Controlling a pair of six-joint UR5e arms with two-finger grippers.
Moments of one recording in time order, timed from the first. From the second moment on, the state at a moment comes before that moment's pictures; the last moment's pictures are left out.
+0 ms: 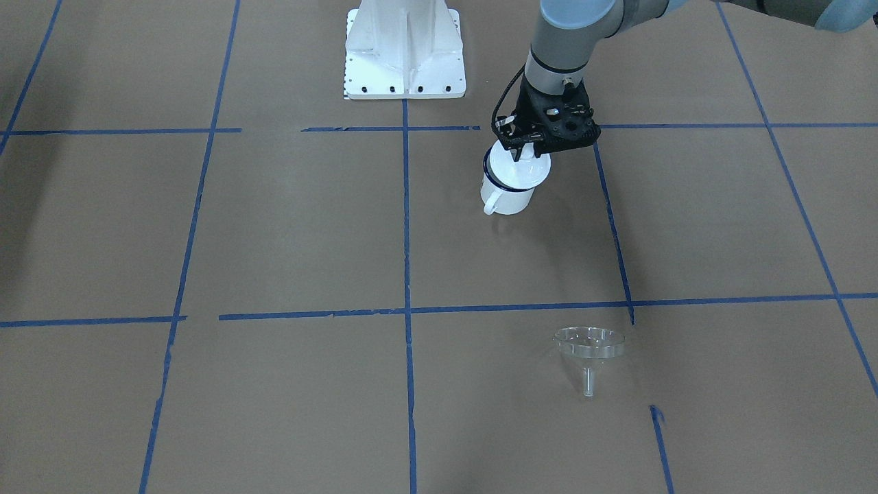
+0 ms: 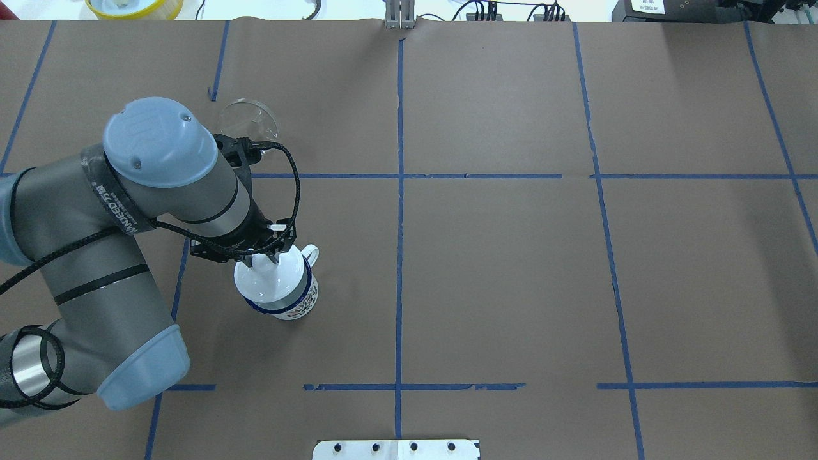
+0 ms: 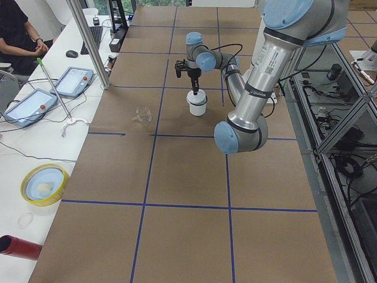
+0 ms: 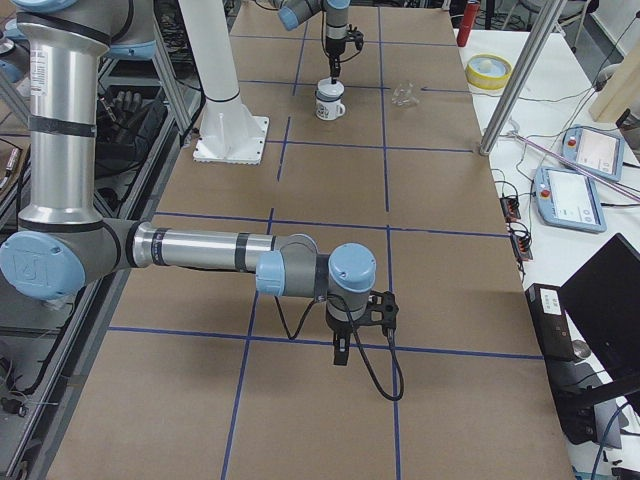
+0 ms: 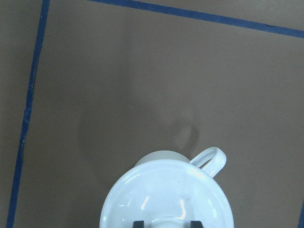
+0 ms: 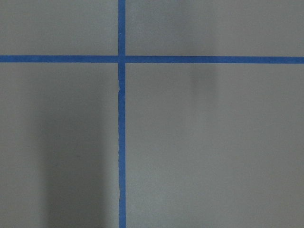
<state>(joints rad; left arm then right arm) -0.60 -2.08 -2.01 -1.31 -1.99 -1.29 1.57 -1.68 1.66 -1.57 2.29 0.01</state>
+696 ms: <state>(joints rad) -0.59 -2.07 -2.00 -1.34 -1.99 -1.29 1.57 -1.68 1.66 -1.57 2.29 0.01</state>
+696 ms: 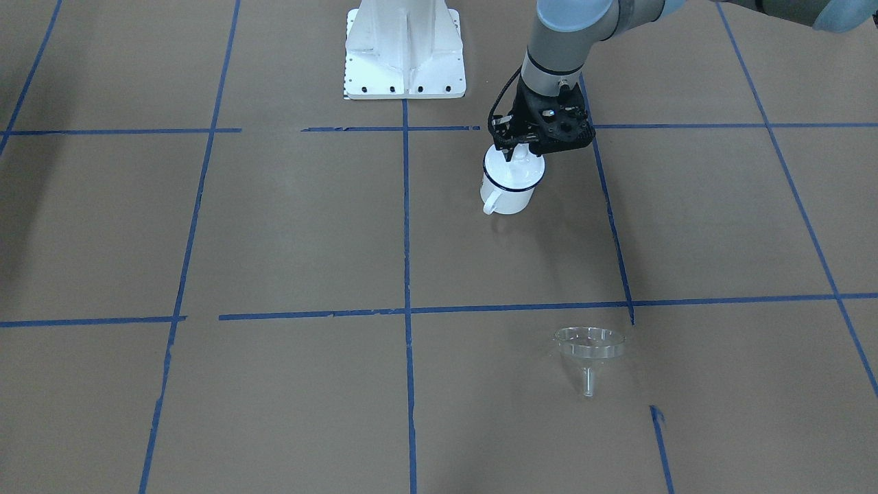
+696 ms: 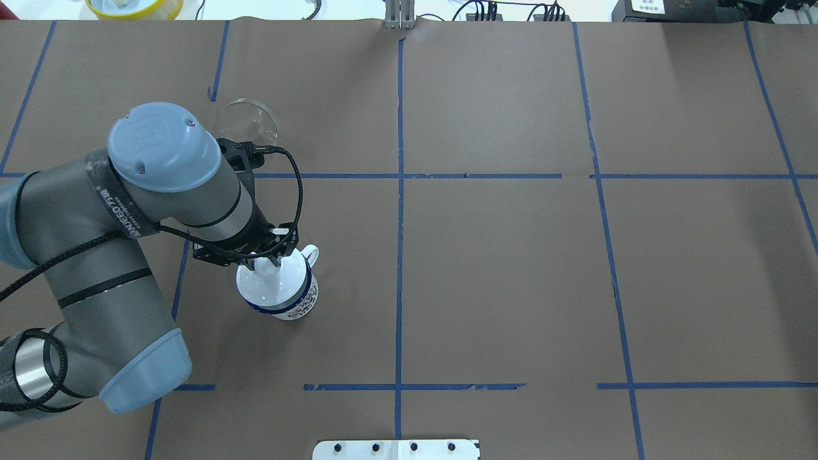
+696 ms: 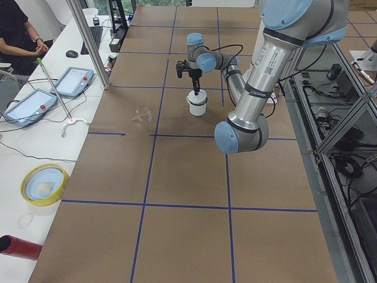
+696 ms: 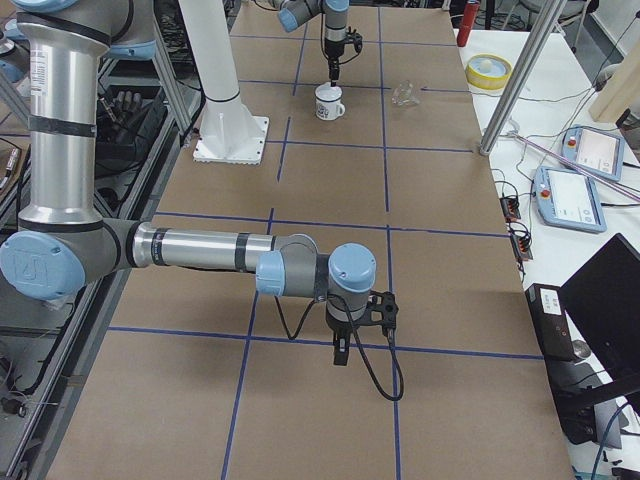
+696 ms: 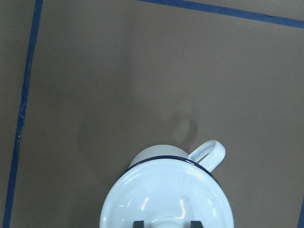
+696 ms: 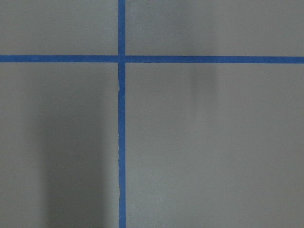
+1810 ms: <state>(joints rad) -0.72 -2.07 -2.02 -1.41 -1.97 -1.14 1.57 -1.68 1.66 -1.57 2.29 0.01</state>
